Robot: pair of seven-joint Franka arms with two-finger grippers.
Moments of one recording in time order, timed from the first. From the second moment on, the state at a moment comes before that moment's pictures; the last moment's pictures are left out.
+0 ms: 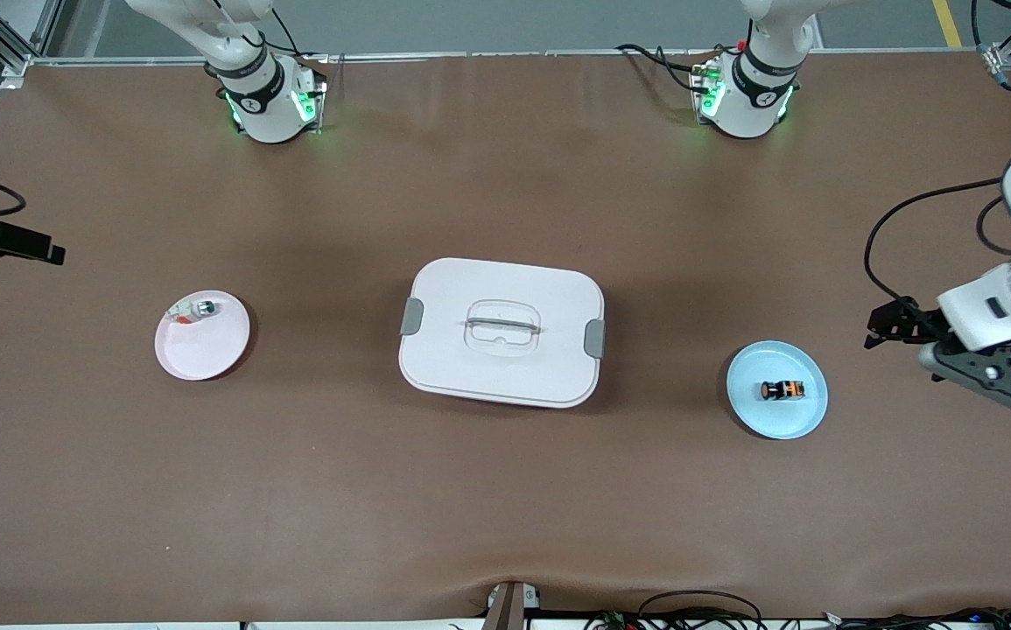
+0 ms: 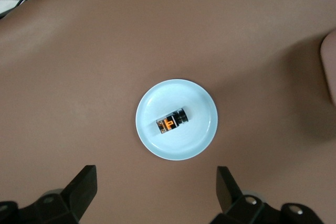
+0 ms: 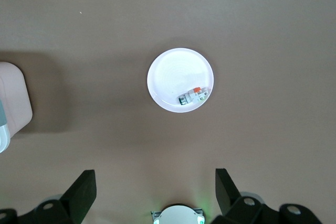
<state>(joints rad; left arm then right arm) 0.27 0.27 -0.29 -1.54 -0.02 1.86 0.40 -0.10 0.23 -0.02 -1.25 0.05 1.28 0.02</state>
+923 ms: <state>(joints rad) 0.10 0.11 -0.19 -1.42 -0.03 1.47 -0.04 -0.11 0.02 -0.01 -1.51 0.05 1.41 0.02</state>
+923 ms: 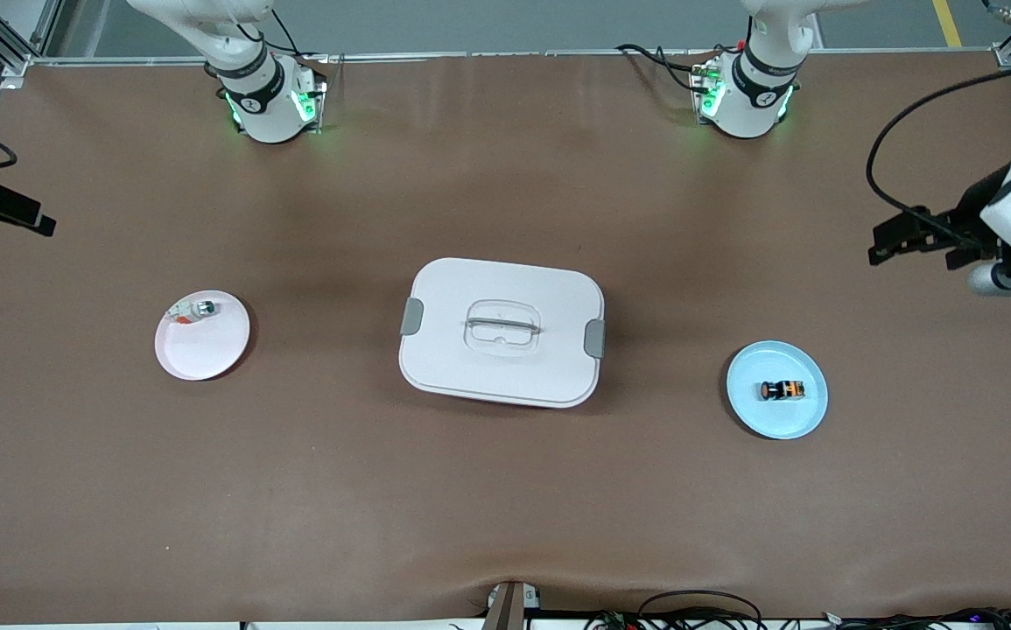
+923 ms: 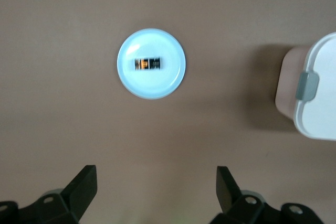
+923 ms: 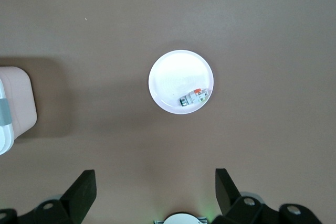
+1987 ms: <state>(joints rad) -0.02 -0.14 -0.07 -1.67 0.00 1.53 -0.14 -0.05 -0.05 0.00 -1.57 0.05 1.42 0.02</state>
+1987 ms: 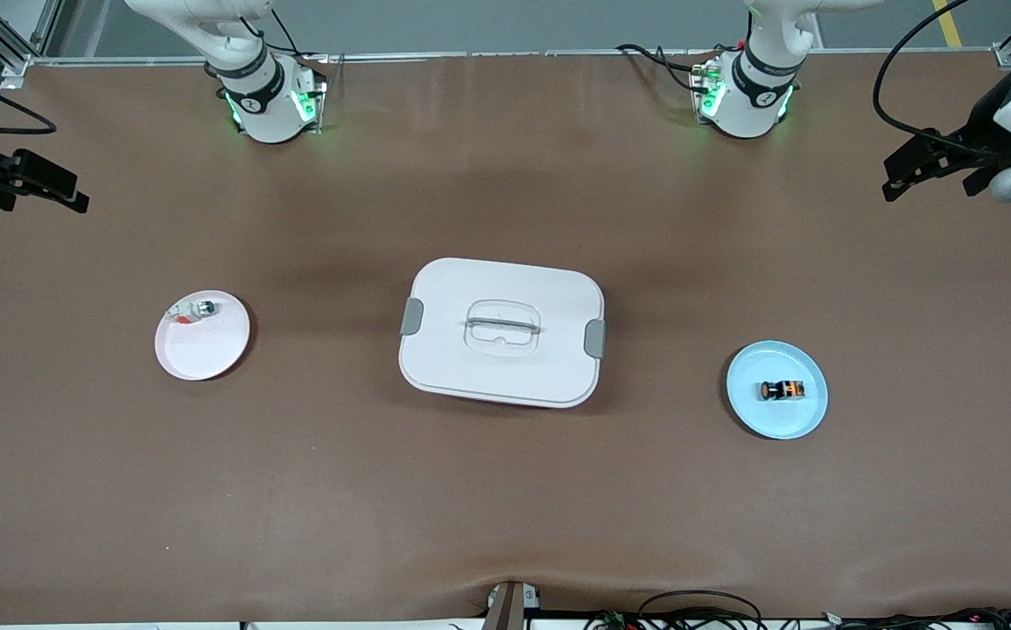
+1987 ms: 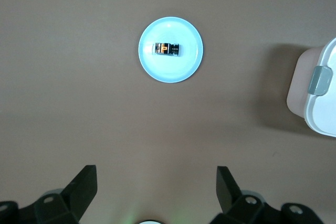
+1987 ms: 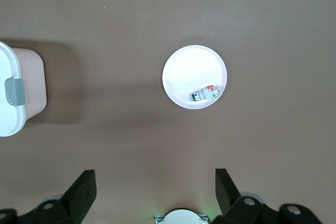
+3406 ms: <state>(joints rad) -0.01 -0.11 -0.07 -1.62 0.05 1.50 -0.14 -0.05 -0.10 0.00 -1.65 0.05 1.46 0.05</state>
